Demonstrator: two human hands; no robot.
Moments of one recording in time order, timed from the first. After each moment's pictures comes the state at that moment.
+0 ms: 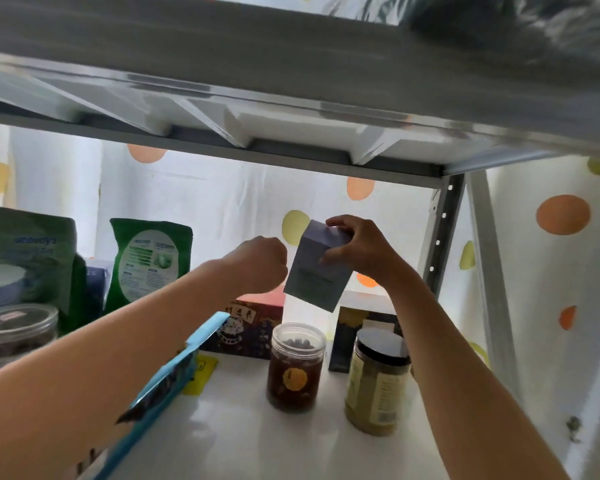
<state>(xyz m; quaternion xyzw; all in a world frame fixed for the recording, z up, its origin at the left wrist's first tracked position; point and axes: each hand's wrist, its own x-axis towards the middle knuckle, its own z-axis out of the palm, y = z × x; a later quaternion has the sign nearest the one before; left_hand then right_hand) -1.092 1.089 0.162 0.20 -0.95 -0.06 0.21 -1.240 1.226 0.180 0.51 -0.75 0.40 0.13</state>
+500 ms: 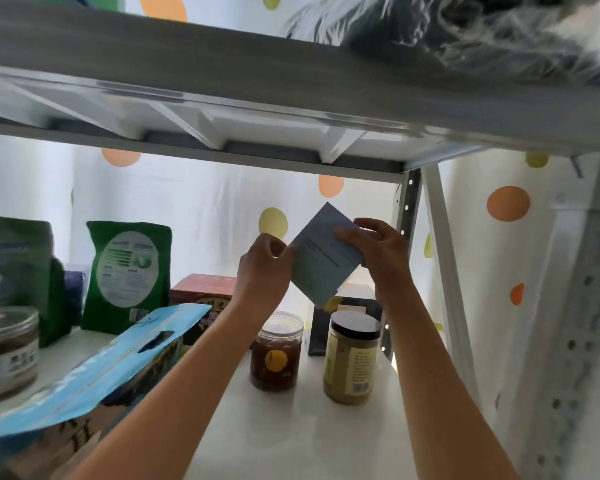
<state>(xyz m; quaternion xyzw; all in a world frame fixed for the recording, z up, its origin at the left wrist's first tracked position) -1.082 1.162 0.131 0.17 -0.78 -0.43 0.43 -1.205 1.293 0.153 0.33 -0.61 0.71 0.11</state>
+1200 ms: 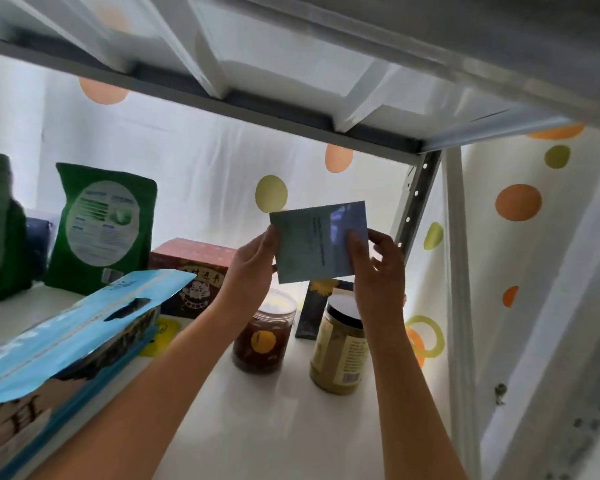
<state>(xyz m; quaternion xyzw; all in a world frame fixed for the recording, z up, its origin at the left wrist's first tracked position) -1.109 1.139 0.078 -0.01 -0.65 -0.65 0.40 -1.201 1.280 0.090 0.31 -0.64 0.66 0.25</state>
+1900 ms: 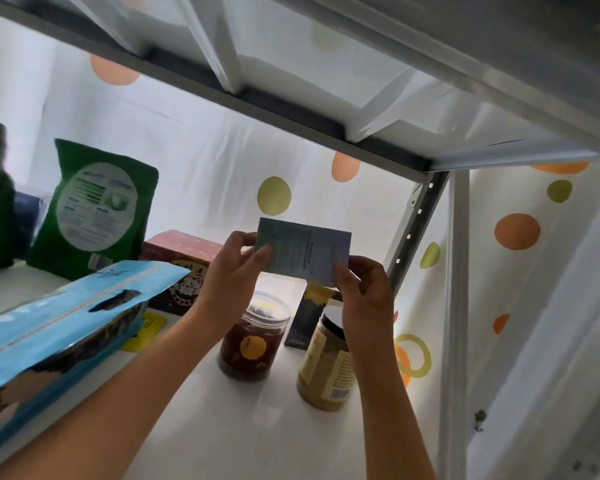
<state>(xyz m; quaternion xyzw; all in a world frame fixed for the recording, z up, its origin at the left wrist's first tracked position) -1.105 1.125 0.062 0.03 -0.64 -0.59 0.48 -1.186 1.280 0.079 0.36 -0.64 0.66 0.16</state>
